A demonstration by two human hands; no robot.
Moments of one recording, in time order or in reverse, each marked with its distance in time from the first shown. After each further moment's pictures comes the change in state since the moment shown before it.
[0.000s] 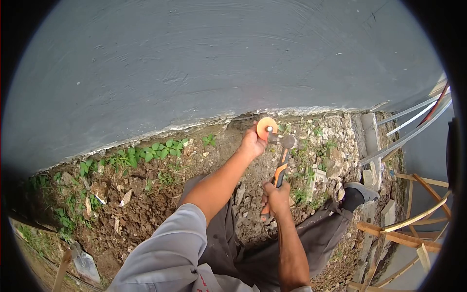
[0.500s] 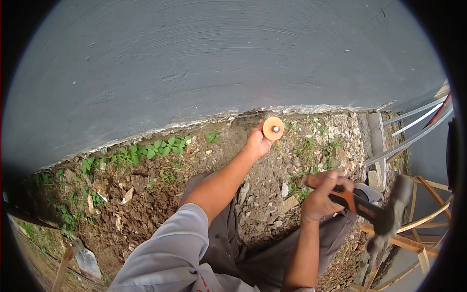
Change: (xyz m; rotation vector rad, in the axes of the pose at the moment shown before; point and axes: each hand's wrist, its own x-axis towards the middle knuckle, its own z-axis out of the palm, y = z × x) left_hand -0.003 -0.003 0.001 0.002 0.032 0.006; right_hand -0.034 -0.095 -0.010 0.107 0.612 -1.069
